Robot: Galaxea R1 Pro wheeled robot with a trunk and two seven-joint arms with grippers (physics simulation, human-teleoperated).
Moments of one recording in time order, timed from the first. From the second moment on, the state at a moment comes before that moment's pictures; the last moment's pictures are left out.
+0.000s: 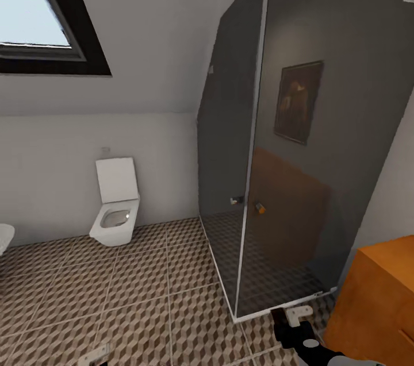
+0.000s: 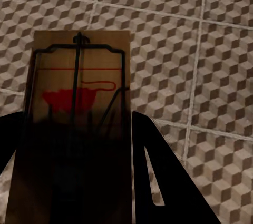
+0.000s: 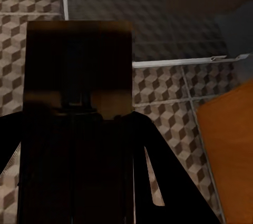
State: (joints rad) left arm -0.47 0.09 -0.21 0.07 0.59 -0.31 0.08; right arm -0.62 -0.03 0.64 0.07 -0.45 -0.22 -0.08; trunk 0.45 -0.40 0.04
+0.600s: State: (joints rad) left arm -0.47 0.09 -0.21 0.07 0.59 -0.31 0.08; right arm -0.62 -0.03 0.64 0.07 -0.45 -0.22 -0.08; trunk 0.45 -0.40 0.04
